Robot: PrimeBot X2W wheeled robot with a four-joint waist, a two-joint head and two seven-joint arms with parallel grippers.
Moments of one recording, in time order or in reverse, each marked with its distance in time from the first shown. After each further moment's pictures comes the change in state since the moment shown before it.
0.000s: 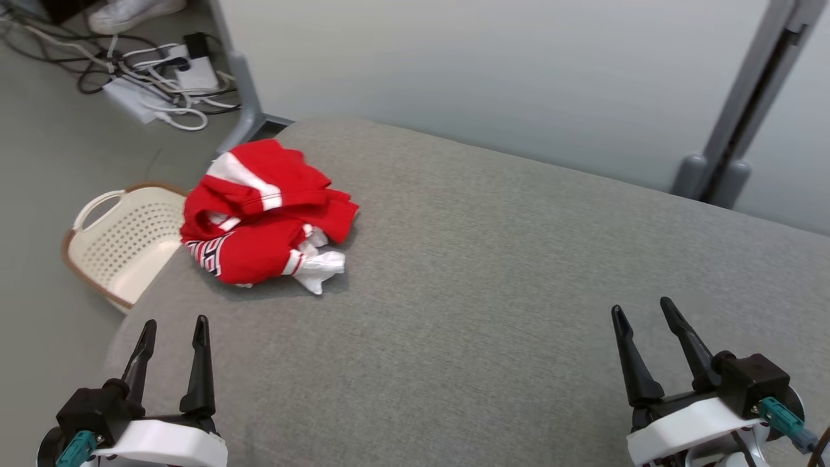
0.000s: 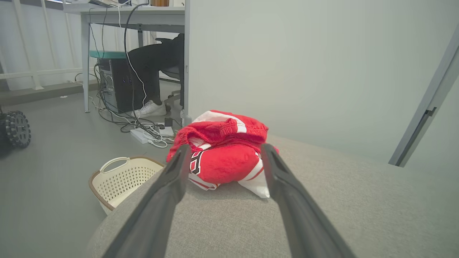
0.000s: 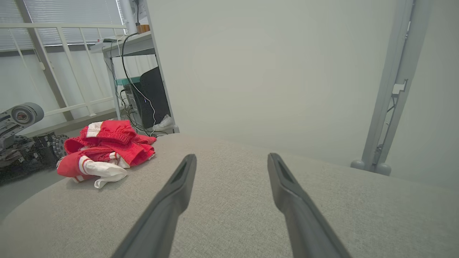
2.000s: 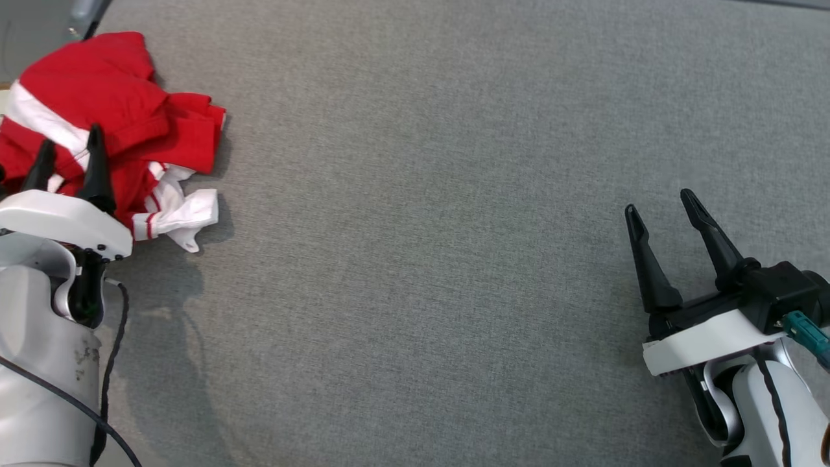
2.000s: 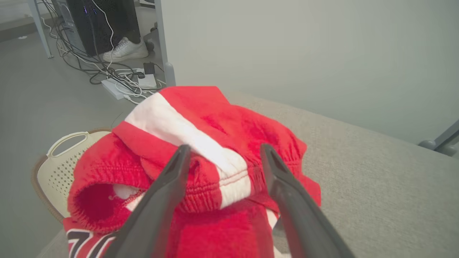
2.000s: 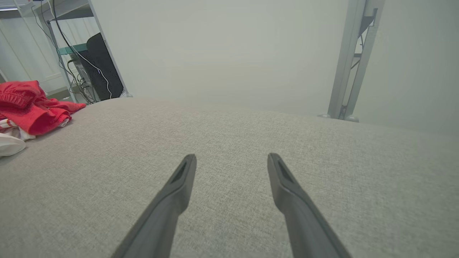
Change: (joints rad) left arm -0.693 0.153 0.041 0.568 -0.170 -0.019 0.132; right arm -0.208 -0.072 0.027 -0.054 -0.055 0.000 0.022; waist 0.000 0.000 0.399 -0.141
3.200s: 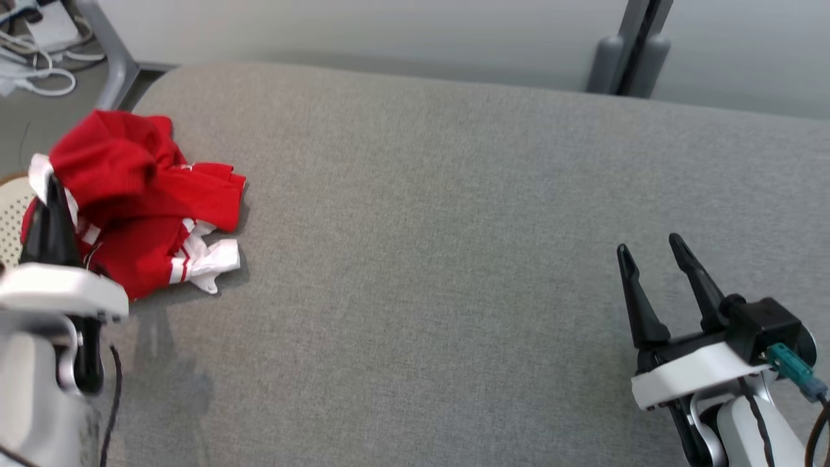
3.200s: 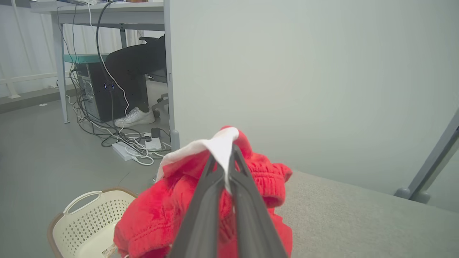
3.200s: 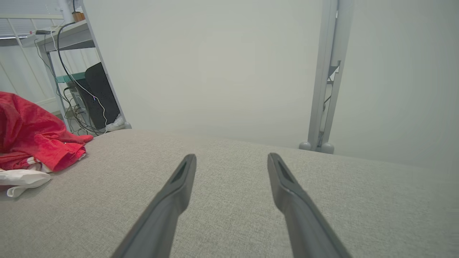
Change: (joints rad) left arm 0.172 0.037 -0.011 -0.169 0.010 0.049 -0.128; right arm 0.054 0.053 -0.018 0.065 0.019 0.000 -0.021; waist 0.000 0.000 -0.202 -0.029
